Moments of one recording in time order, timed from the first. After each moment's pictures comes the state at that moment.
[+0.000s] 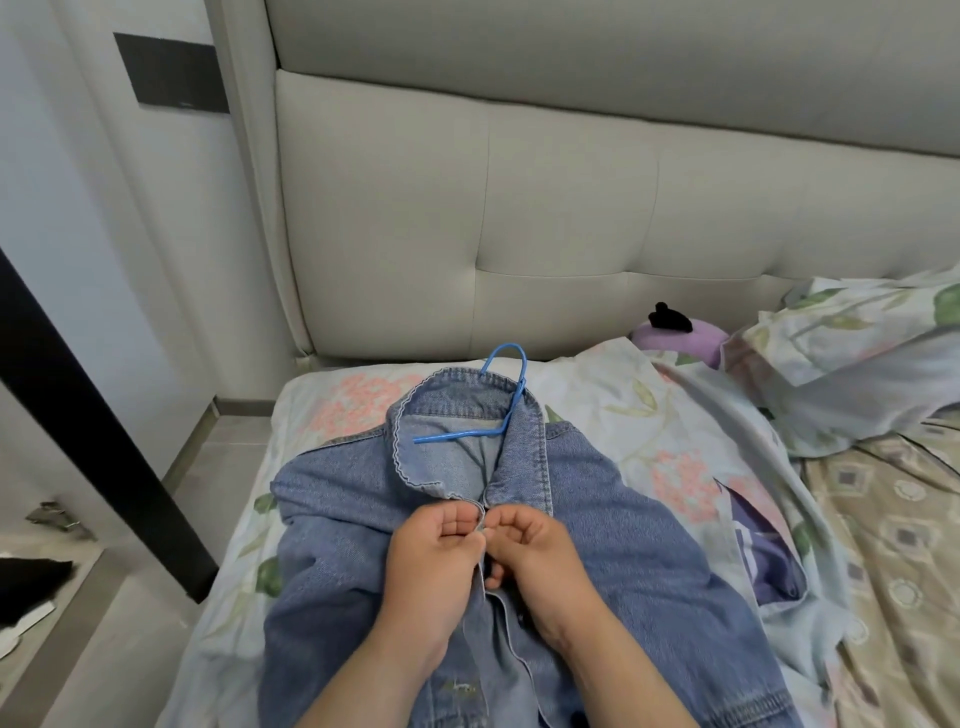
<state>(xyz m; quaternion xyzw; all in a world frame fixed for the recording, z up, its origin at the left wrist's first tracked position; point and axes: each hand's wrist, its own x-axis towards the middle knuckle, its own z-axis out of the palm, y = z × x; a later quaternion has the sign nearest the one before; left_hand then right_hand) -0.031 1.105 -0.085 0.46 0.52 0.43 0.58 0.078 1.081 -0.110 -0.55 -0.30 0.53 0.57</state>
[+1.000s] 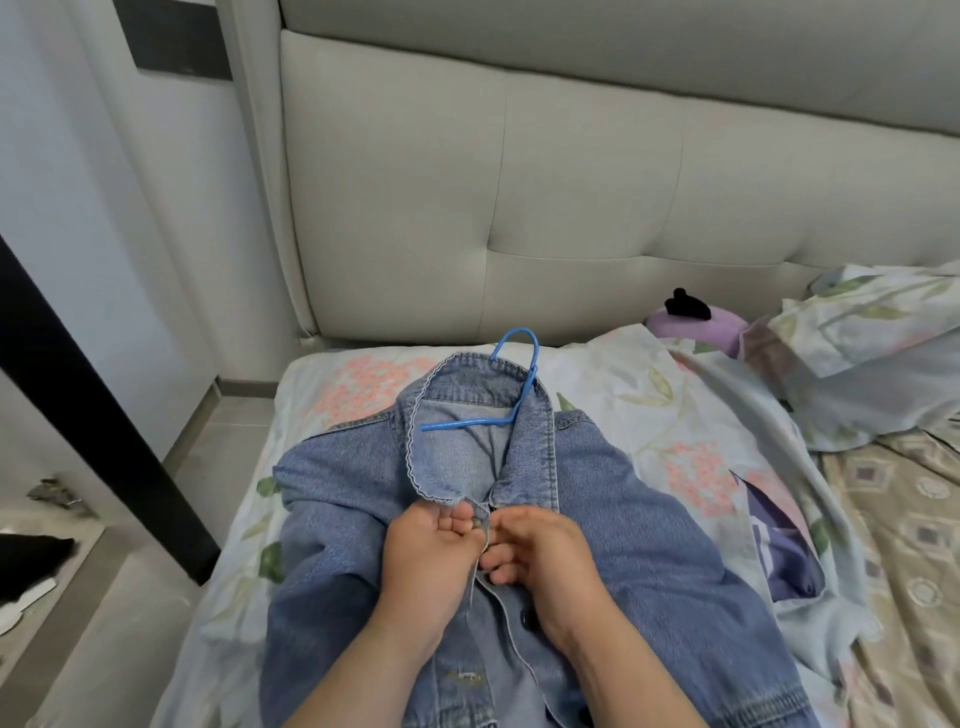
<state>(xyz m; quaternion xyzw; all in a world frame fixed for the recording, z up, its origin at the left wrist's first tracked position) -0.037 1.114 -0.108 0.47 0.56 0.41 0.55 0.074 1.082 -0.107 -0.60 -0.21 0.55 0.55</state>
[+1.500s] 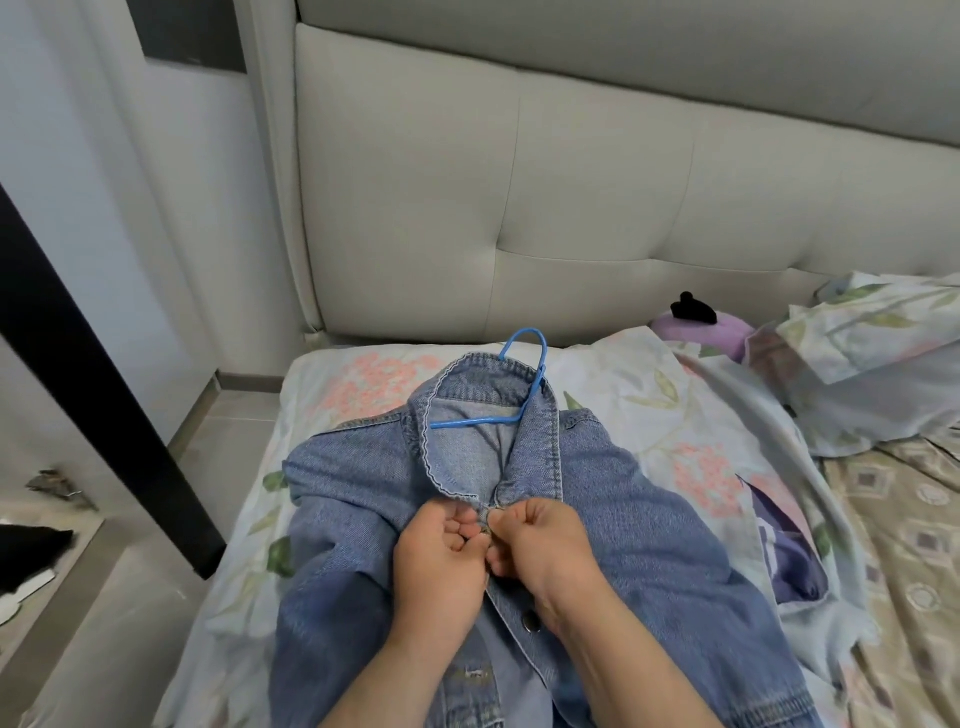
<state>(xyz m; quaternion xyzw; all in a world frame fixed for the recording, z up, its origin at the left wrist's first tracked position) -0.035 1.106 -0.113 0.49 0.56 0.44 0.50 0.059 1.092 -0.101 -0.70 -0.27 0.46 0.47</state>
